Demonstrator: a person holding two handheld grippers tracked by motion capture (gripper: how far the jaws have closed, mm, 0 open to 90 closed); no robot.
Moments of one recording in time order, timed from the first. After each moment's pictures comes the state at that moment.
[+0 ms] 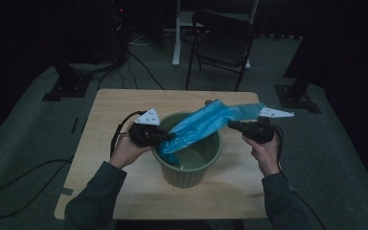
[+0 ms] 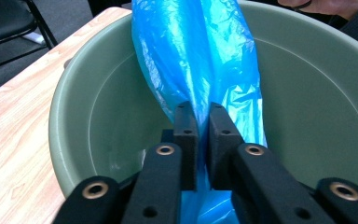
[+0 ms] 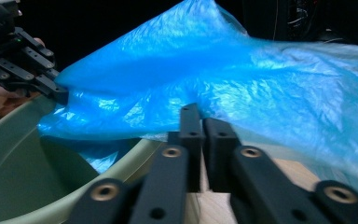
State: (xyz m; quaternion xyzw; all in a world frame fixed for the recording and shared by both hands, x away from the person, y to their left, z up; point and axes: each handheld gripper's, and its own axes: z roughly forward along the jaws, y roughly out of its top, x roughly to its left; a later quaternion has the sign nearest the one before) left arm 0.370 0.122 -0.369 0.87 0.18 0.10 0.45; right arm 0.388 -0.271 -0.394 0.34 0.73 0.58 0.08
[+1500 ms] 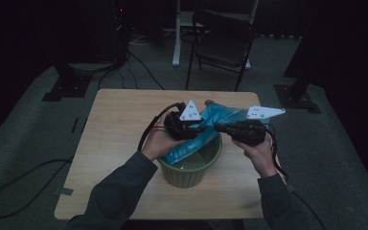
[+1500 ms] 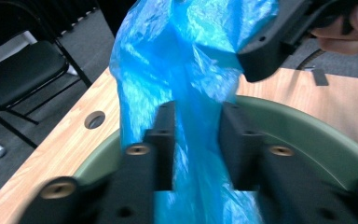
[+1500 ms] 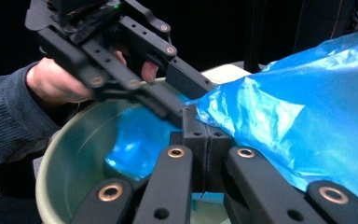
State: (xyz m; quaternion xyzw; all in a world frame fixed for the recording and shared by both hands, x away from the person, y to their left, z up) left arm 0.368 0.021 -0.331 0.88 0.14 0.19 0.42; right arm 0.360 -0.226 -0.351 0.23 0.78 0.58 0.08
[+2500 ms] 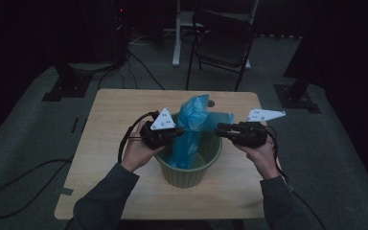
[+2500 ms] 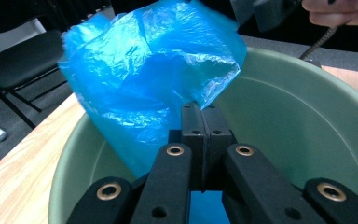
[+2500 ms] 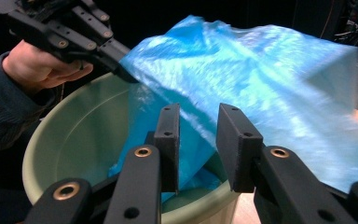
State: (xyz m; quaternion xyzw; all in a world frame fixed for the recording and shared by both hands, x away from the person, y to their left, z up) left arm 0.343 0.085 -0.345 0.86 0.16 0.19 0.44; right arm 0.360 -0.234 -0.362 0.24 0.78 0.57 0.08
